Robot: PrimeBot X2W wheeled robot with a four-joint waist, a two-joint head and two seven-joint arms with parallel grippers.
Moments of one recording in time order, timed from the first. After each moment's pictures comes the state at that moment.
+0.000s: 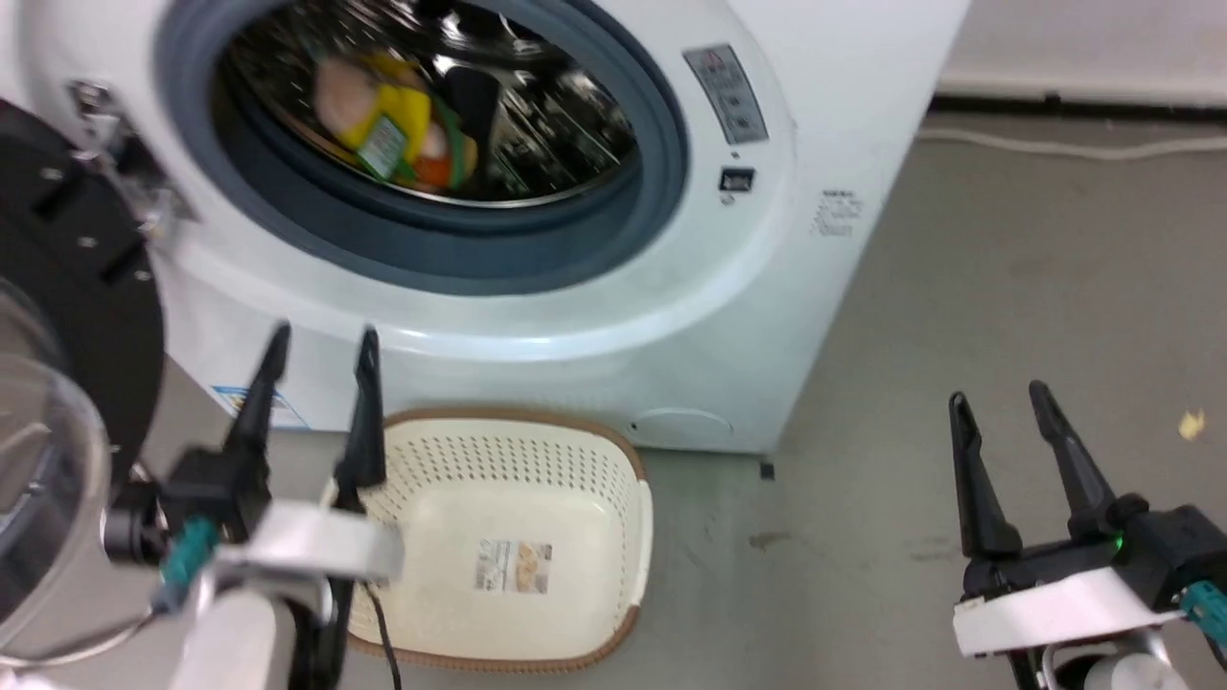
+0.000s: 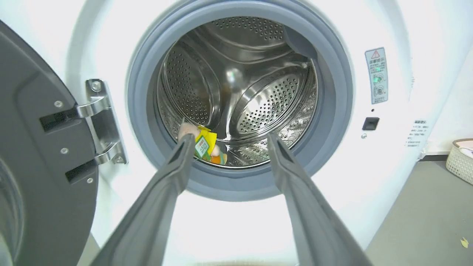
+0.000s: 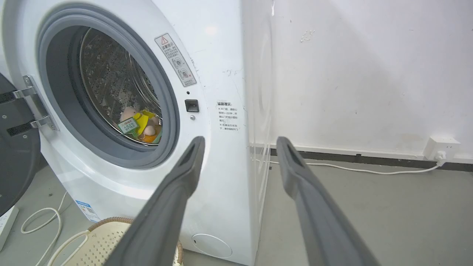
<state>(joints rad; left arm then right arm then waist) -0.23 0.22 -0.11 0.09 -0.24 0.03 -0.26 -0.07 -0.05 -0.02 0.01 0.12 0.13 -0.26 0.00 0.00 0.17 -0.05</state>
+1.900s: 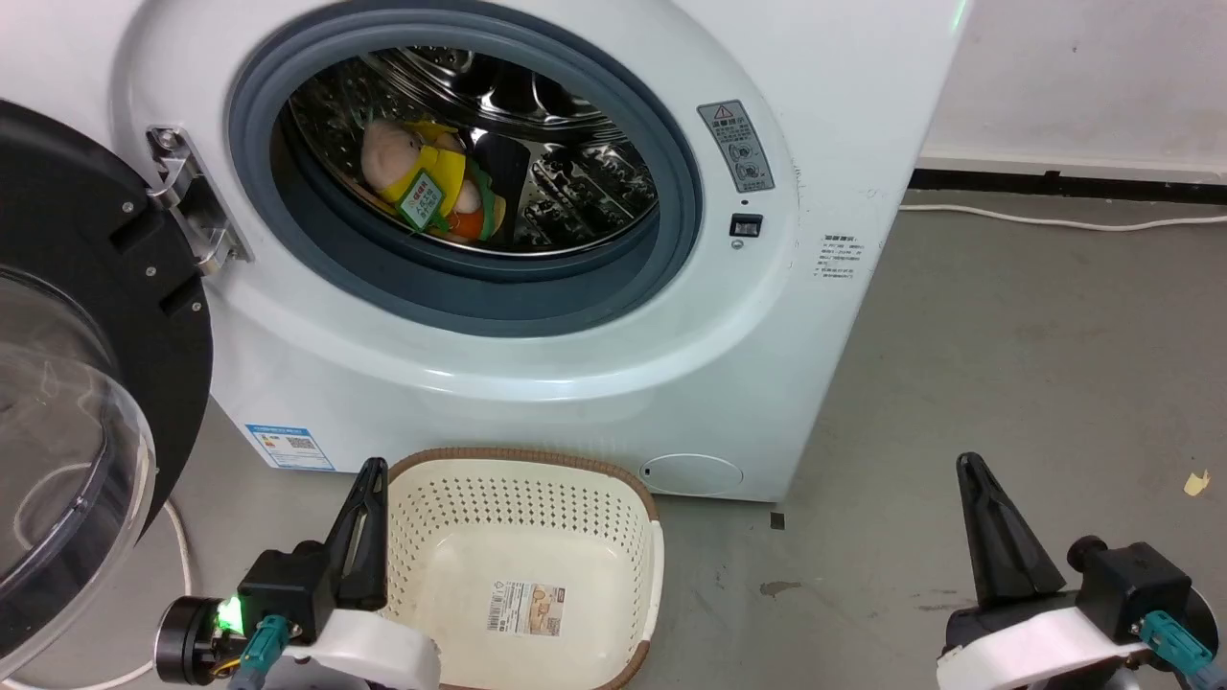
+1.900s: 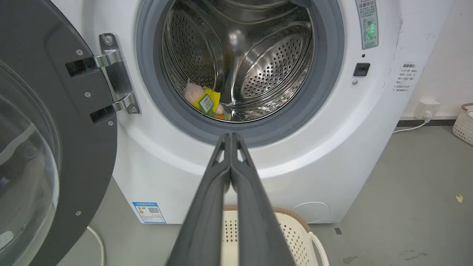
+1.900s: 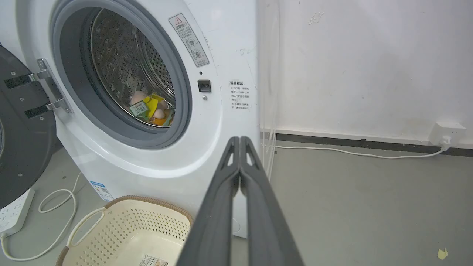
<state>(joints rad) -0.03 0.13 -0.09 0.08 -0.11 0.02 -0.21 0.00 -0.05 0.01 0.04 0.12 0.13 -0.21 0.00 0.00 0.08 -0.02</state>
